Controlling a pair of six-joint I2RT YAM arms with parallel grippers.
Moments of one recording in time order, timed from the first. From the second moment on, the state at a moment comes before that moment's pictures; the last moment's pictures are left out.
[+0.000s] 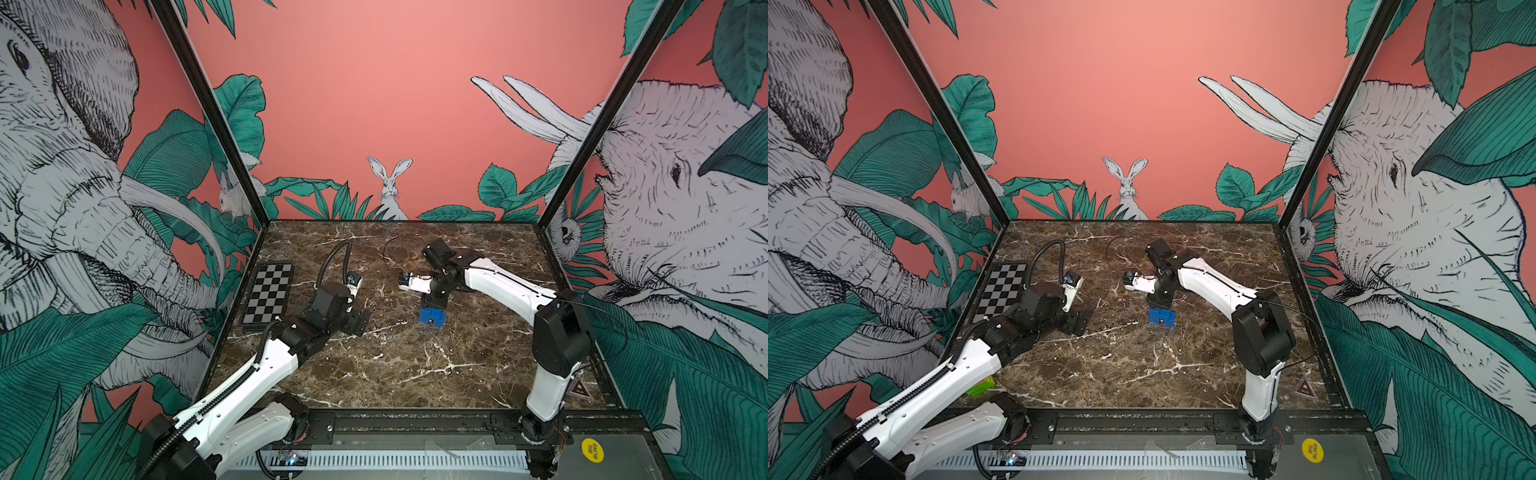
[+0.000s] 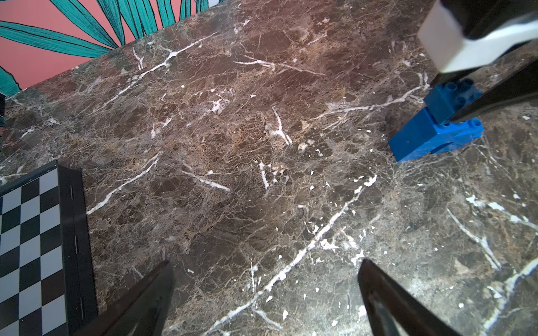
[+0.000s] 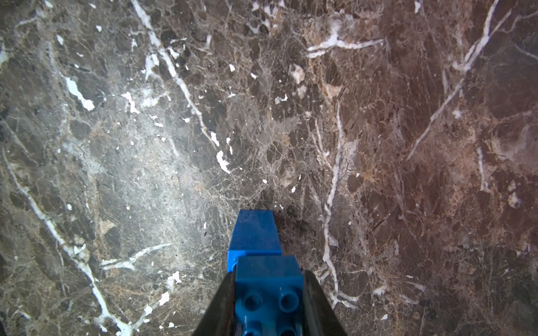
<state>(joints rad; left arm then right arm) -0.63 0.96 0.75 -0.52 -0.18 -0.02 0.63 1.83 1.48 -0.89 -0.18 -0.74</state>
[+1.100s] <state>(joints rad) -0.63 0.96 0.75 -0.52 -0.18 -0.02 0.65 1.79 1.43 -0.88 -0.16 -0.73</state>
